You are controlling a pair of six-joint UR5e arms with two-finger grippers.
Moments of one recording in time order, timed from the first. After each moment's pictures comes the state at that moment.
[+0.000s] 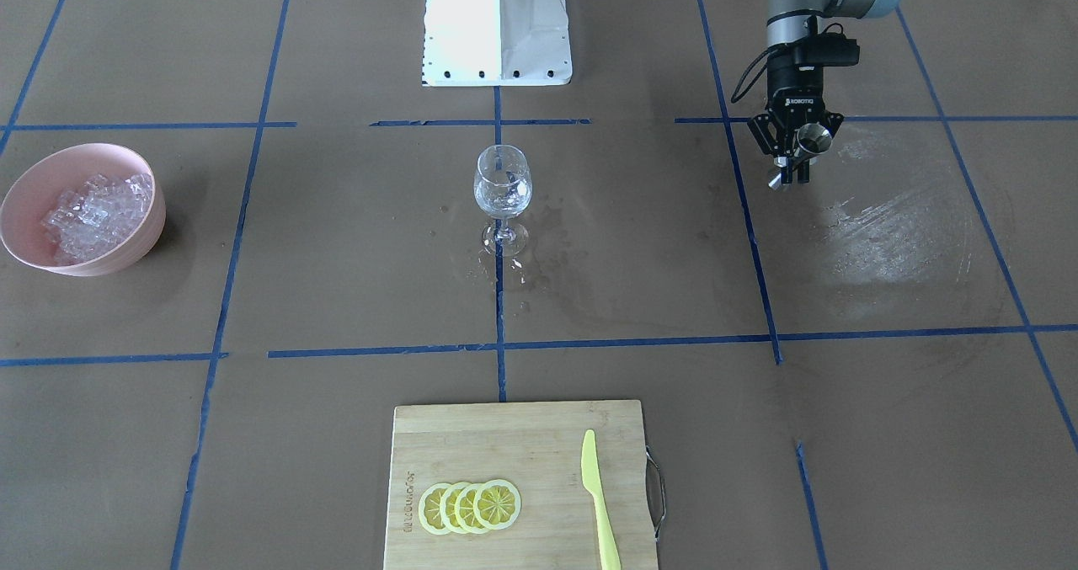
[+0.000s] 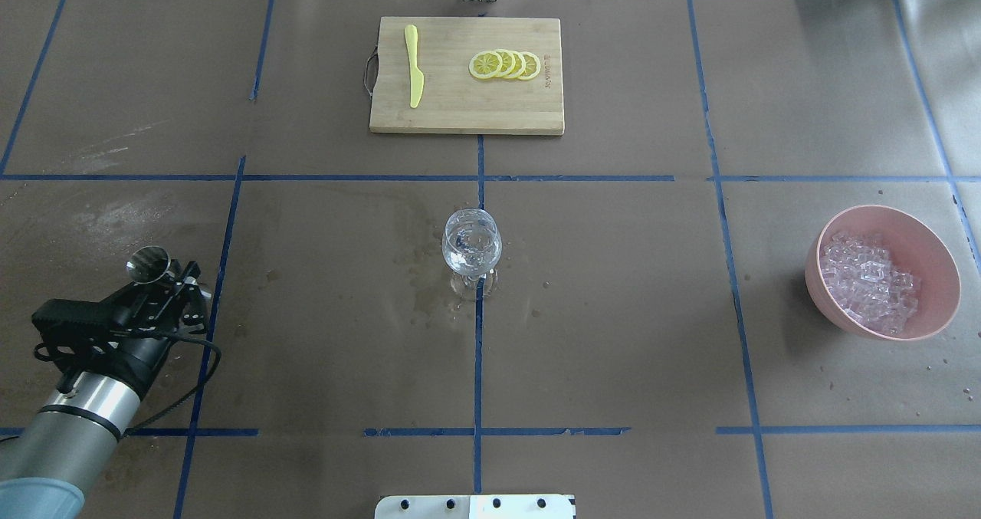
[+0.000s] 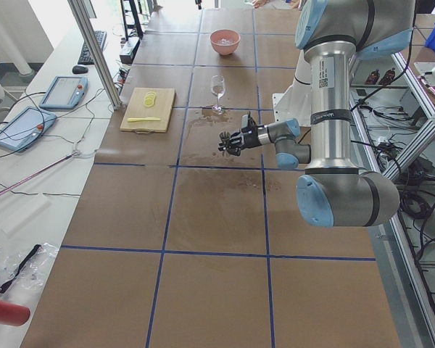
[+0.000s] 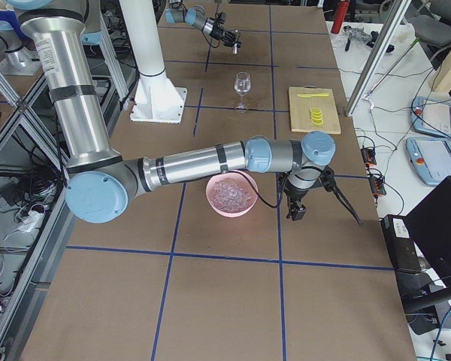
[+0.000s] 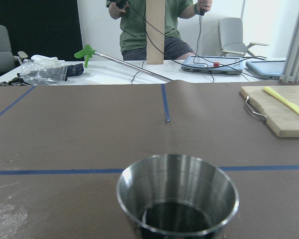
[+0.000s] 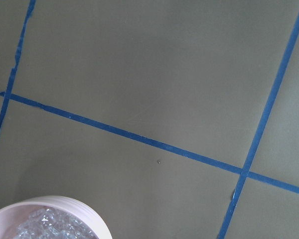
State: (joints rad) left arm -0.10 -1.41 -1.99 -2.40 -0.54 -1.24; right arm 1.47 -1.32 1.57 -1.80 2.41 -0.21
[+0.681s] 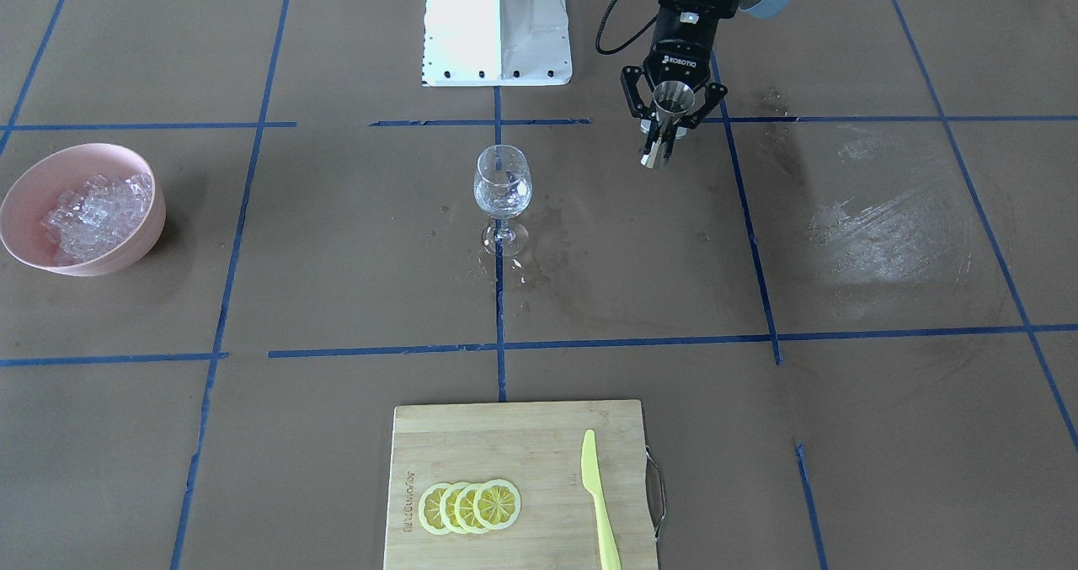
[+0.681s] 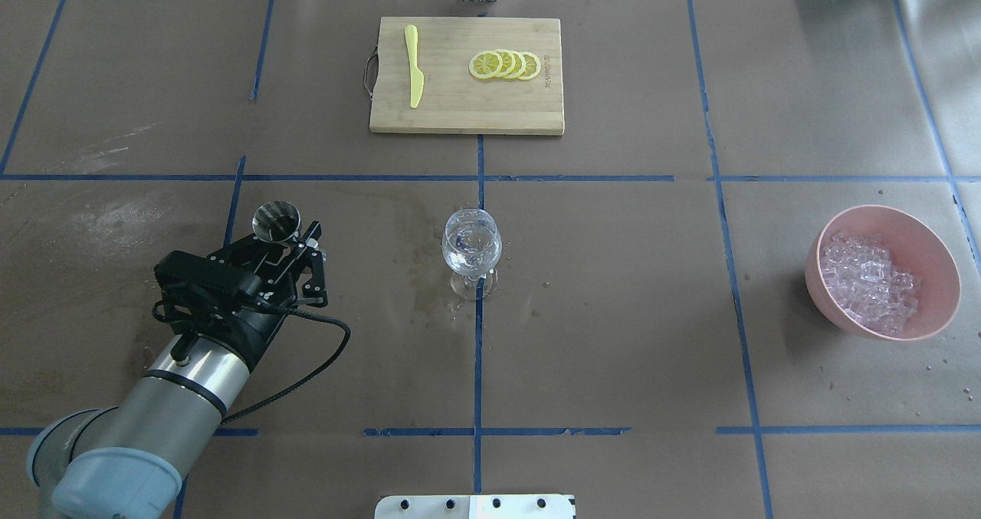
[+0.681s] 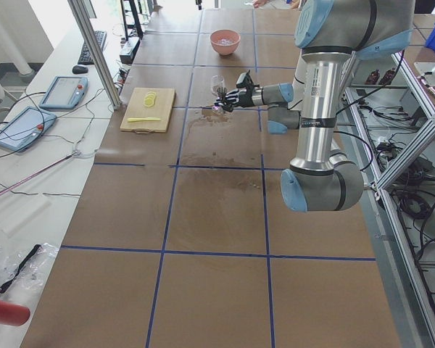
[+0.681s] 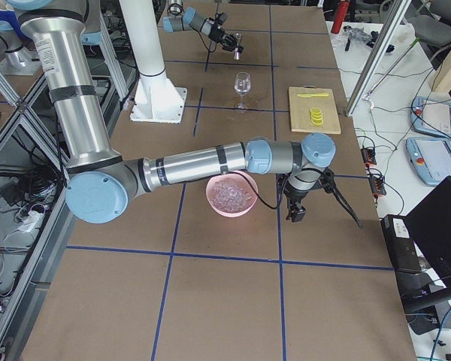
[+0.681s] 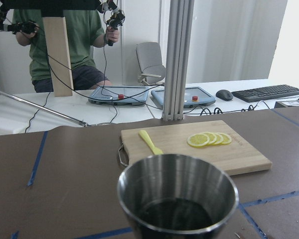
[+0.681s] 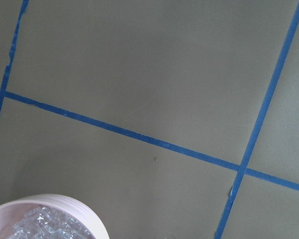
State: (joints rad) left arm -0.17 -1.74 -2.01 -2.42 -0.62 -0.81; right arm 1.47 -1.33 1.56 -1.80 2.41 -0.21
